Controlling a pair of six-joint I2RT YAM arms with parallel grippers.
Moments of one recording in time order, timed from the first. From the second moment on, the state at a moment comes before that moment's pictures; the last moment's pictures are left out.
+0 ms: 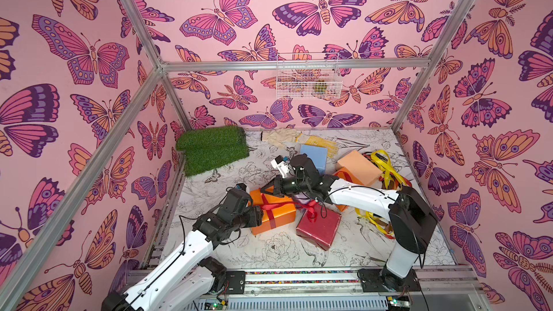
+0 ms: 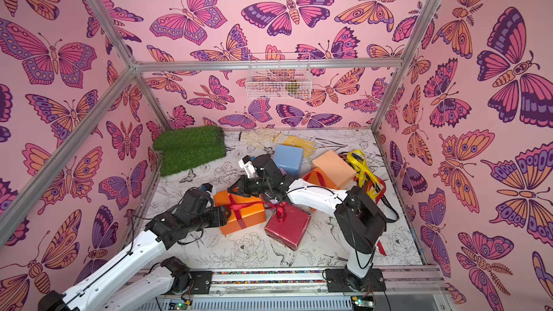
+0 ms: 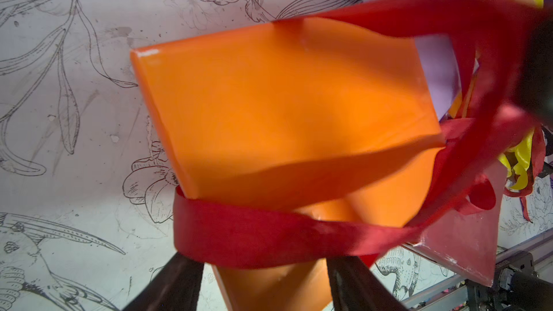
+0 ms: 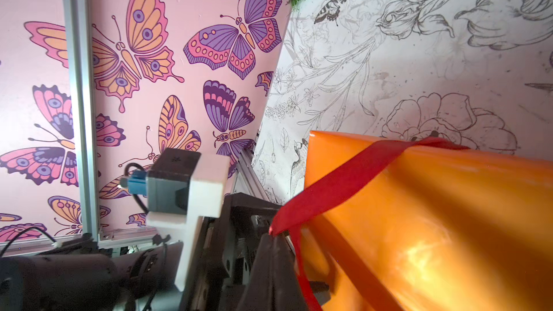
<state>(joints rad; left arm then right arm) -0.54 0.85 0.62 -0.68 0.03 -0.60 0.86 1.77 1.23 0.07 -0.58 0.96</state>
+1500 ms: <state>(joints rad) -0.54 0.87 0.62 -0.67 0.02 -0.60 0.72 1.65 2.00 -0.31 -0.74 0.71</state>
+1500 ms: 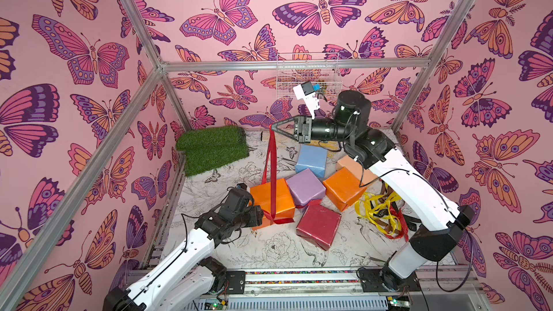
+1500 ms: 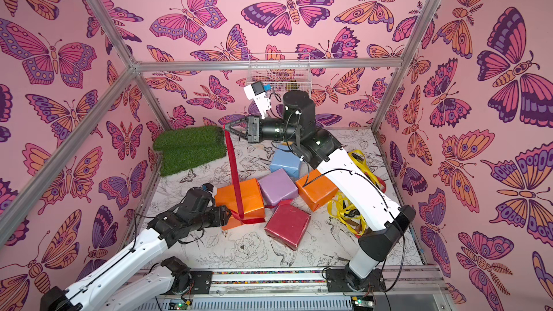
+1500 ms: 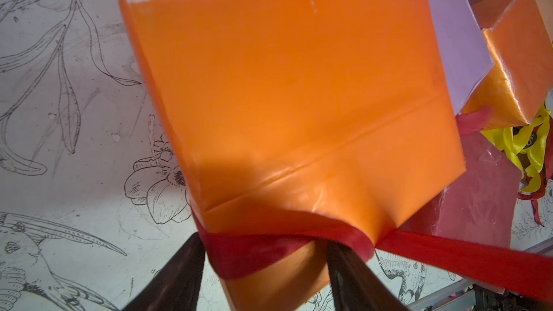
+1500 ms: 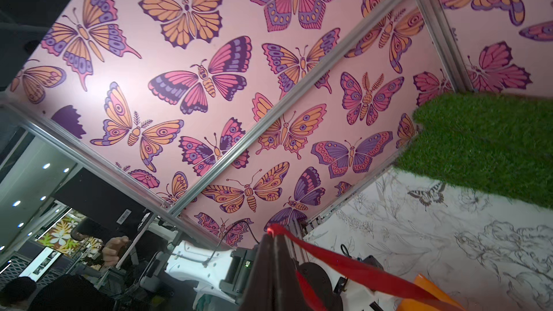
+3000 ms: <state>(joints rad) -0.54 0.90 0.62 -0.65 0.02 -0.60 0.63 1.37 2.55 -0.41 -0.11 -0.04</state>
